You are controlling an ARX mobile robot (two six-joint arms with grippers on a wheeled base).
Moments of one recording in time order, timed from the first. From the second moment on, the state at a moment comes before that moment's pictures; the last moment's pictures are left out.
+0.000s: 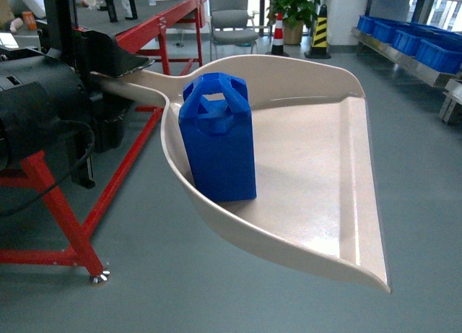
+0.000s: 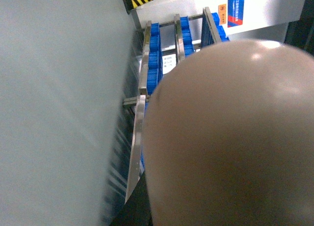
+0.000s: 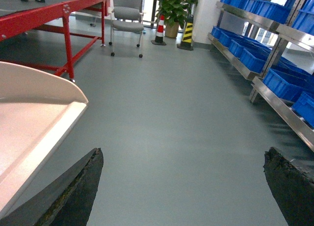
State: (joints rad) left arm -0.28 1.67 0.59 1.05 0.03 -1.38; right arm 0.30 0.70 0.28 0.38 0.33 -0.15
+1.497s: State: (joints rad) left arm -0.27 1.67 0.59 1.05 0.02 -1.38; right arm 0.30 0.70 0.28 0.38 0.33 -0.15
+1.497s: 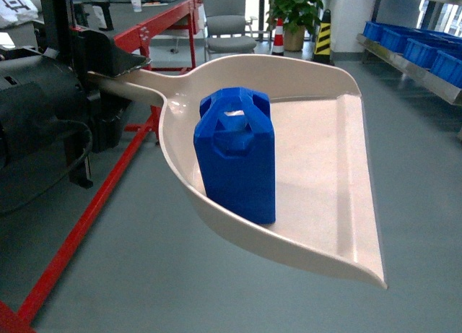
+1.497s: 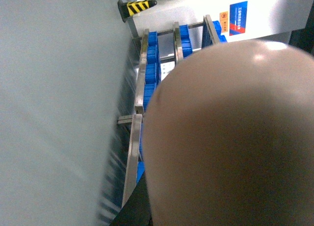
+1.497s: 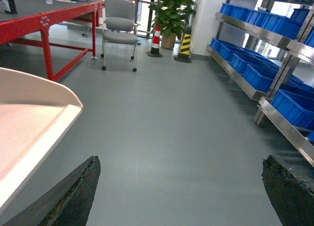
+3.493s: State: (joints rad) left arm -0.27 1.67 0.59 1.05 0.02 -1.38; right arm 0.30 0.70 0.27 0.38 0.33 -0.15
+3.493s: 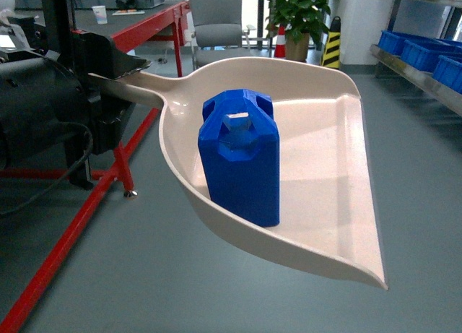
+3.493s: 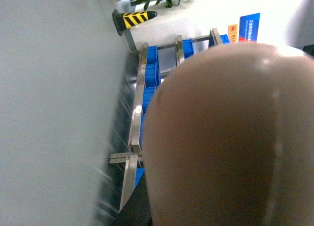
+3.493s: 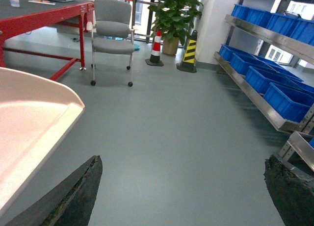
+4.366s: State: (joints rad) left arm -0.27 1.67 0.59 1.05 0.03 -1.38; right arm 0.30 0.70 0.27 0.39 0.33 -0.15
